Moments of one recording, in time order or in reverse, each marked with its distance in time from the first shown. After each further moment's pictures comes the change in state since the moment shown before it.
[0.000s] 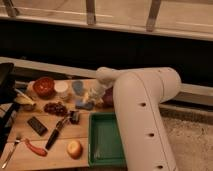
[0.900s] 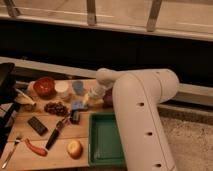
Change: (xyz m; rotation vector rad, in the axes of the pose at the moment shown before) arm 0.002 -0.005 0.005 0.004 0.010 -0.003
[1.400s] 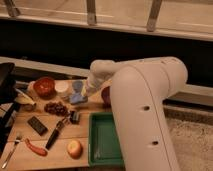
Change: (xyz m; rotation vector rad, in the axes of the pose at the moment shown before) arm -0.029 0.044 -0.075 0.113 -0.138 -0.102
